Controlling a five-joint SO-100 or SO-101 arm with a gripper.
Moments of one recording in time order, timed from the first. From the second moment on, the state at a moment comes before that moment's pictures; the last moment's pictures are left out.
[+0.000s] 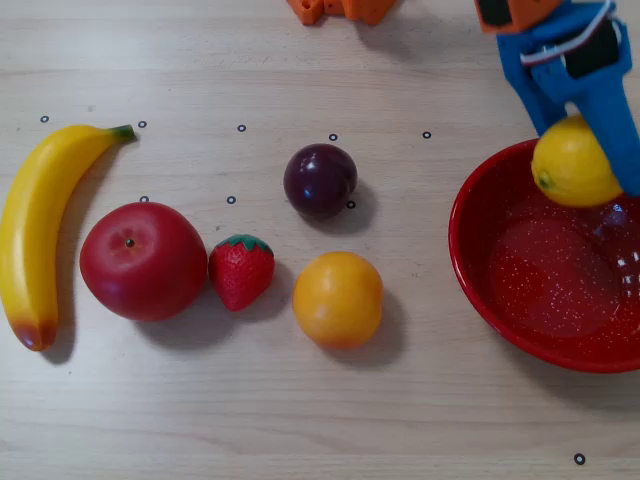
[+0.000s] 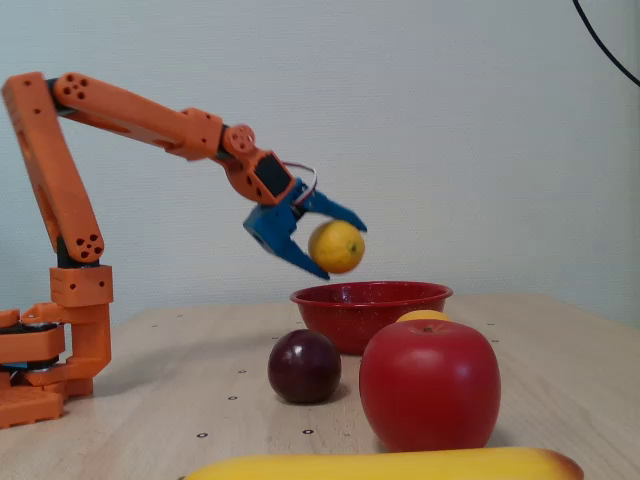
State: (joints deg) arm 33.4 99.1 114.3 30.2 -1.5
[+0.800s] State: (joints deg) arm 33.4 81.7 98.3 38.2 -4.5
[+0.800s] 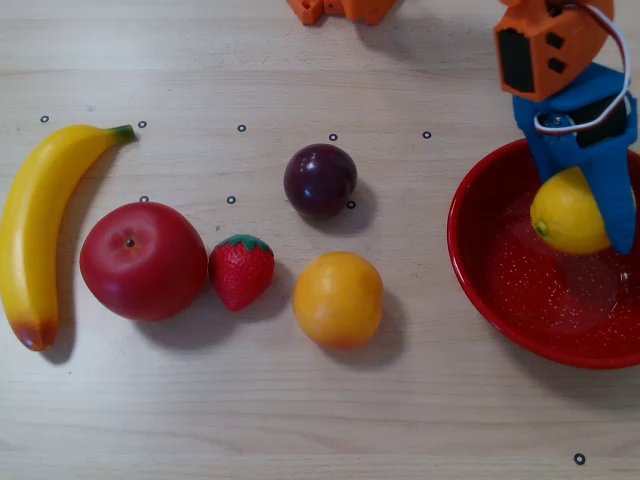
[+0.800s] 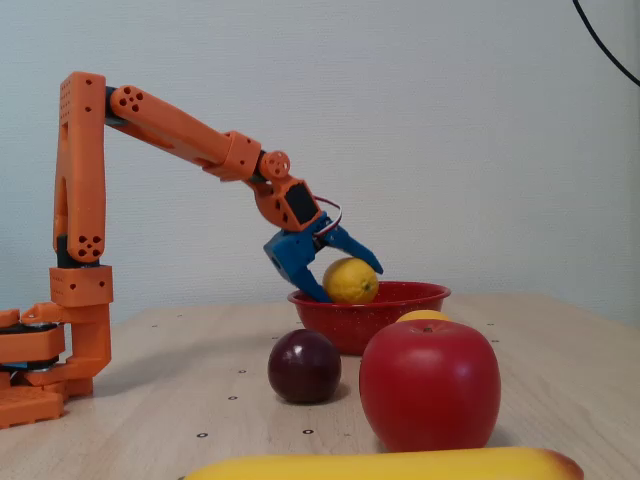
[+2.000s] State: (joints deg) arm 6.2 131.0 117.1 59.7 -1.0
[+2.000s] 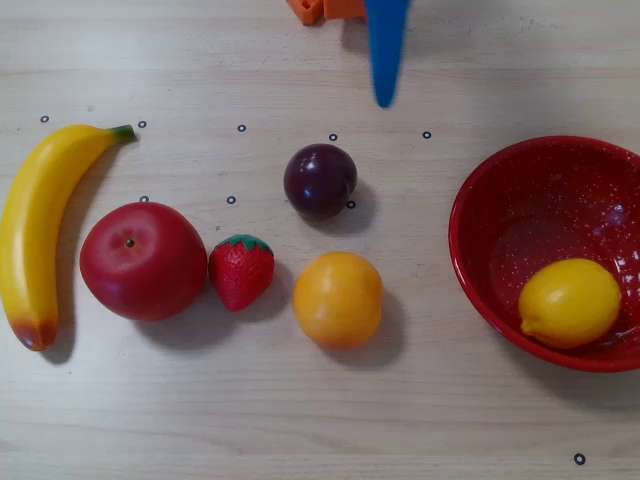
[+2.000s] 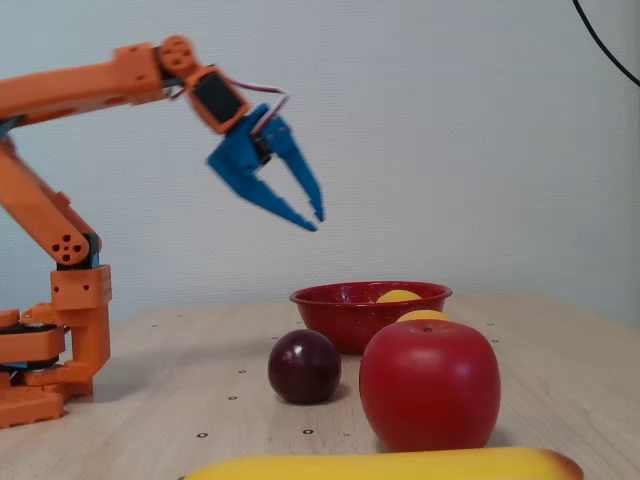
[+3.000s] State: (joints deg) arm -2.5 180.4 178.2 41.6 0.8
